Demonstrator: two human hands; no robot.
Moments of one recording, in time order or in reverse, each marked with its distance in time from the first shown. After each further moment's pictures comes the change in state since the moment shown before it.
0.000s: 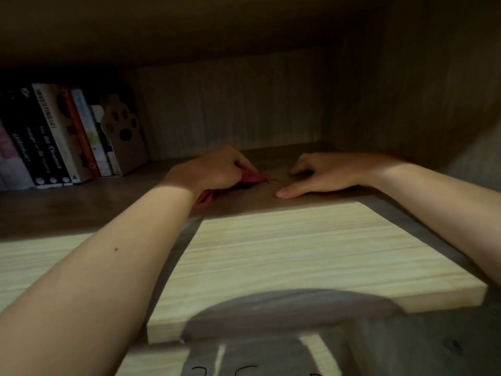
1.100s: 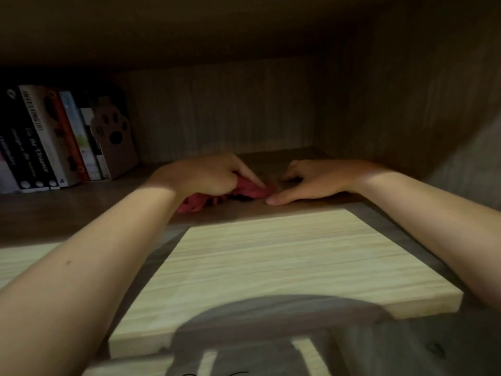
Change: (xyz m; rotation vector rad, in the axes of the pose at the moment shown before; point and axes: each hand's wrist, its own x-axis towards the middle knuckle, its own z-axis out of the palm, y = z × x) left_hand -0.001 0.006 -0.005 0.078 -0.164 0.051; right_hand 0.002 0.000 -0.003 -0.052 -0.030 0.000
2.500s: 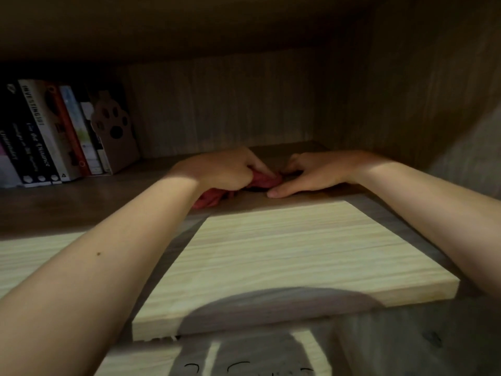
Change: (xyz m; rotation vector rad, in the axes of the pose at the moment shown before) left_hand 0.001 0.017 0.007 0.055 -0.012 -0.008; right_hand -0.002 0.000 -0.002 0.004 -0.037 0.021
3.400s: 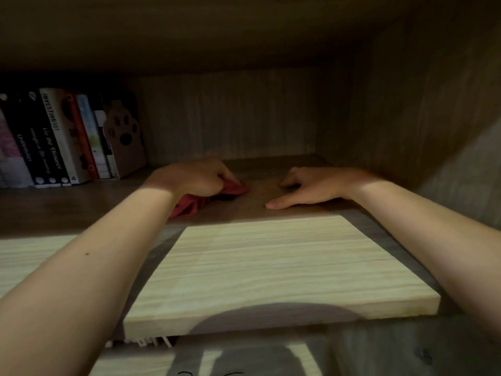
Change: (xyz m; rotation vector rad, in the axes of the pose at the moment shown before) left_hand -0.014 -0.025 -0.012 -0.030 0.027 -0.108; right_hand 0.005 0.004 0.002 0.021 -0.003 0.013
